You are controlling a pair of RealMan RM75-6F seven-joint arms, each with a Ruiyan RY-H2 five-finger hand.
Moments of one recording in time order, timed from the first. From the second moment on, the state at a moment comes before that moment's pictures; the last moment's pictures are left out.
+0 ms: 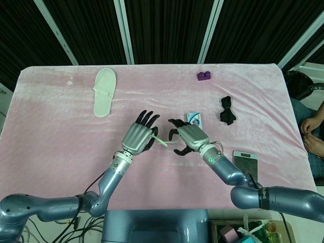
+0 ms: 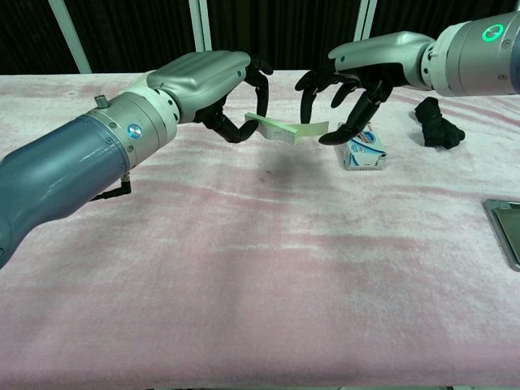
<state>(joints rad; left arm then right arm) -0.91 -1.83 -0.24 -1.36 1.13 1.11 0.50 1.02 -1.28 0.19 -1.72 -0.77 0.73 -0.18</state>
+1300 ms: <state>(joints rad) -0.89 -1.82 -0.25 -1.39 1.17 1.12 0.50 1.03 -1.28 0.18 -1.71 -0.72 0.78 -0.21</state>
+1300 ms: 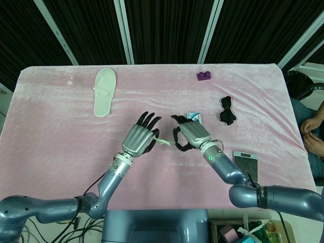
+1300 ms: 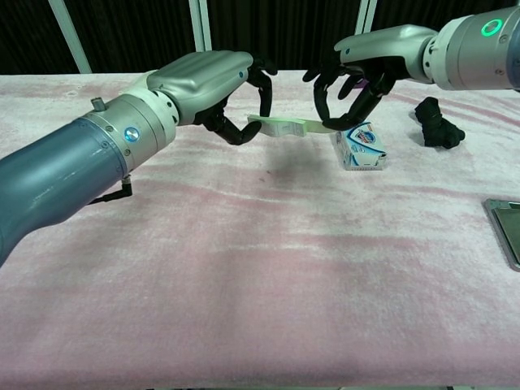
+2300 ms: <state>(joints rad) -0.81 -1.85 -0.18 -1.18 1.18 1.07 0.34 0.93 -1.33 0.11 -1.59 -0.81 0.71 -0.13</state>
